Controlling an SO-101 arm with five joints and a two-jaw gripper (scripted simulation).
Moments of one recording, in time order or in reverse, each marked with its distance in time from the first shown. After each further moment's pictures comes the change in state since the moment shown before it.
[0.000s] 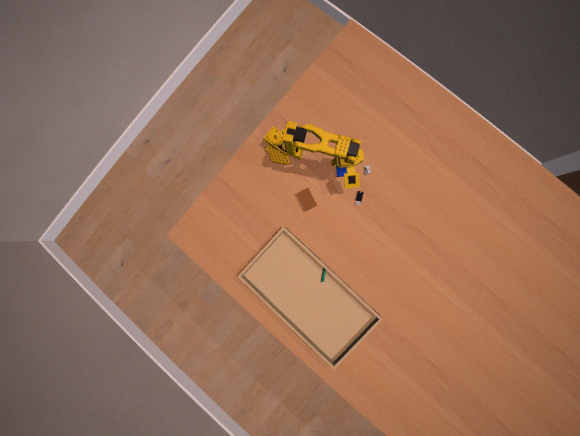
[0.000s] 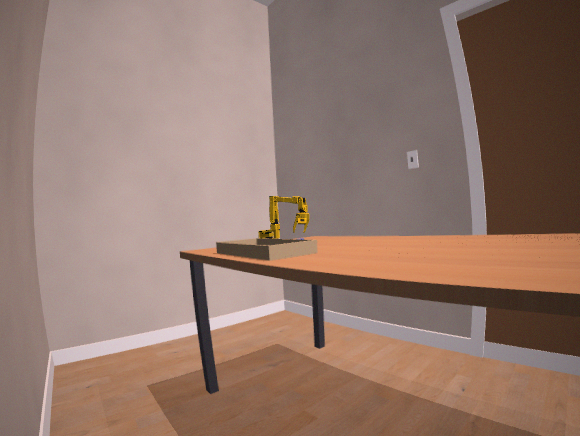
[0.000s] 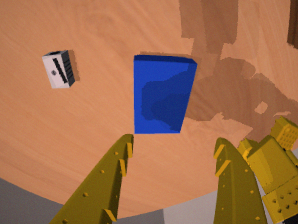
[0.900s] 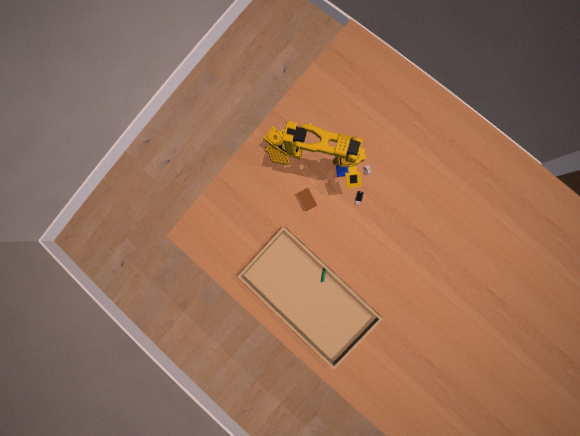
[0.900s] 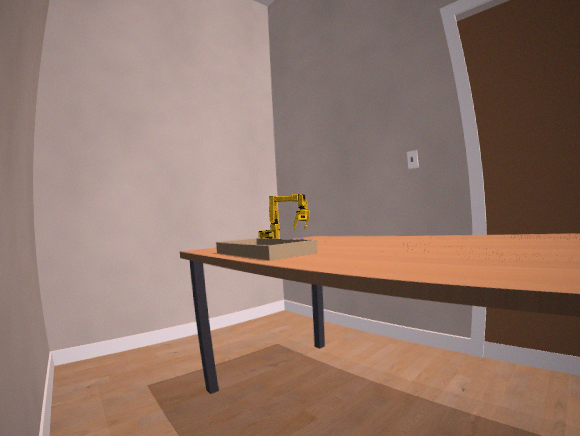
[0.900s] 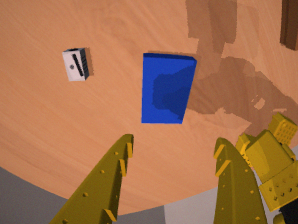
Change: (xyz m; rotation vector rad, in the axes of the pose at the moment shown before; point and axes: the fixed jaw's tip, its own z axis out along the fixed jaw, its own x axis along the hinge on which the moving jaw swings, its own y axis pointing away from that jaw) arm -0.001 0.004 -0.016 -0.024 -0.010 0.000
